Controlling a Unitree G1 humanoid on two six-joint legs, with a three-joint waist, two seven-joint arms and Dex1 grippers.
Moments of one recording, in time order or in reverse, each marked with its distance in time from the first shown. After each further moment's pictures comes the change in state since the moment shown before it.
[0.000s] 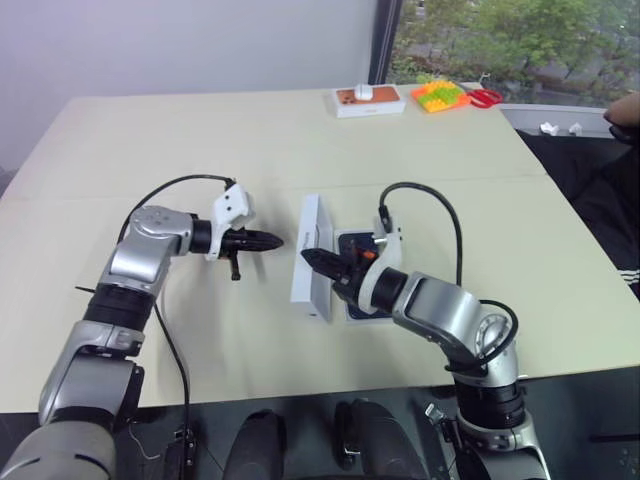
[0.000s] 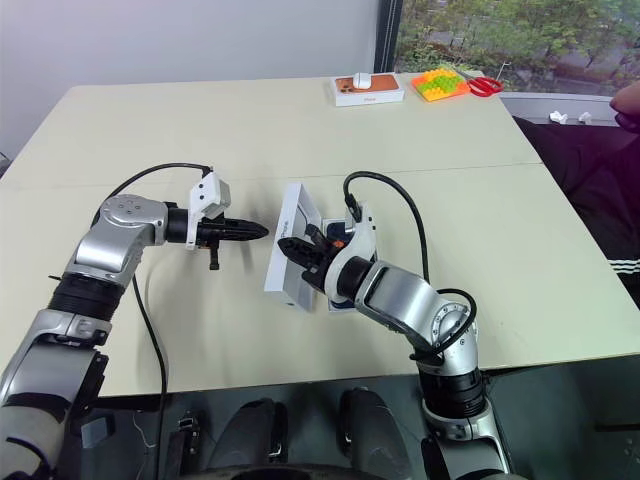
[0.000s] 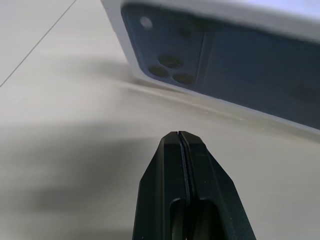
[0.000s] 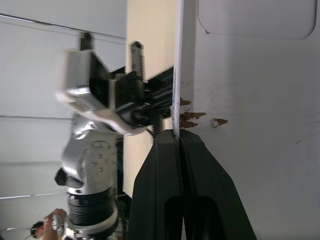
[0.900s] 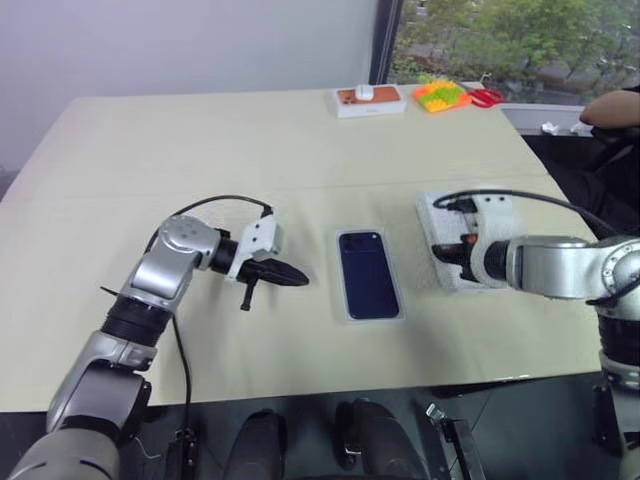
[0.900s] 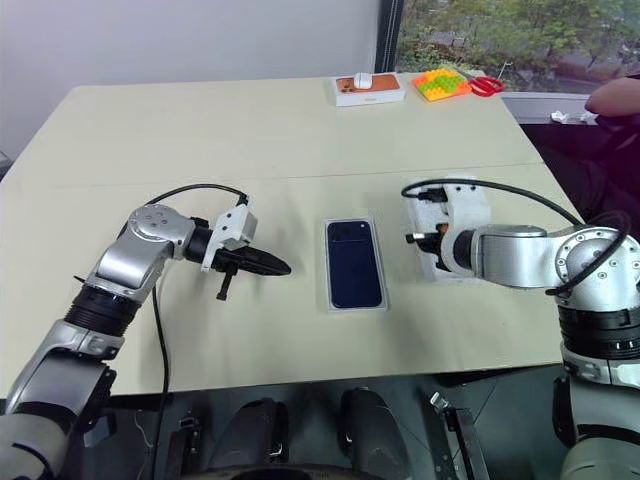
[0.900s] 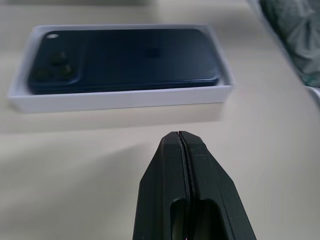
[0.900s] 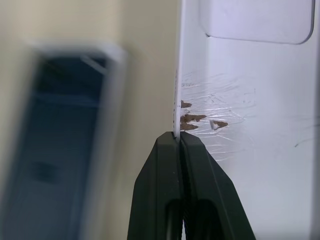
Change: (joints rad) left arm 0.051 -0.033 -0.070 -0.109 -0.002 -0.010 -0.143; right arm -0.253 -0.657 -0.180 0.098 -0.120 0.469 0.072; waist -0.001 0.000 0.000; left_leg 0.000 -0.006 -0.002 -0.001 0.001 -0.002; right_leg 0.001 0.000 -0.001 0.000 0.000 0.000
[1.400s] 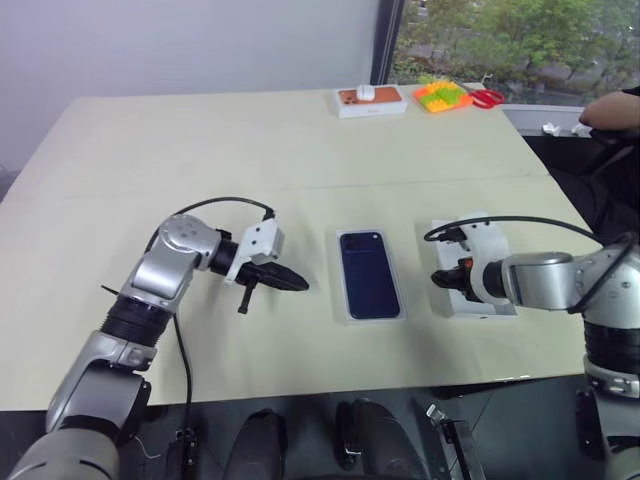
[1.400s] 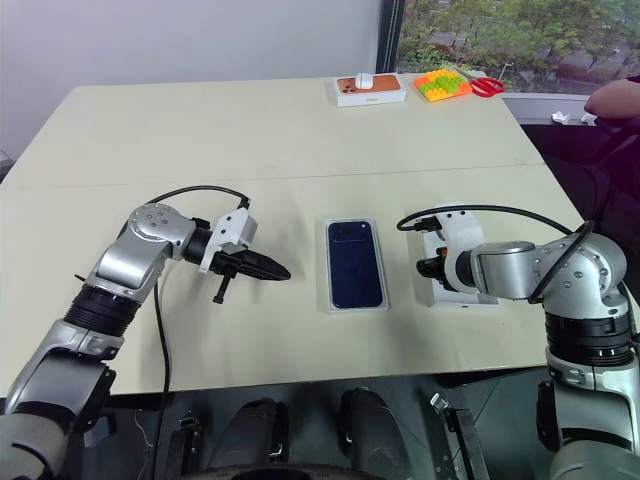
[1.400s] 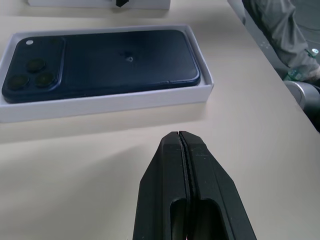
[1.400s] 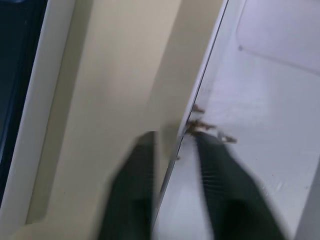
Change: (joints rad) left arm 0.005 -0.001 -0.026 -0.043 0.001 -0.026 -0.083; right arm 0.030 0.044 -0.023 0.113 -0.483 0.366 0.273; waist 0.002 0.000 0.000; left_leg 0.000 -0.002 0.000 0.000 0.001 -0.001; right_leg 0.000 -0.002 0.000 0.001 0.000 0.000
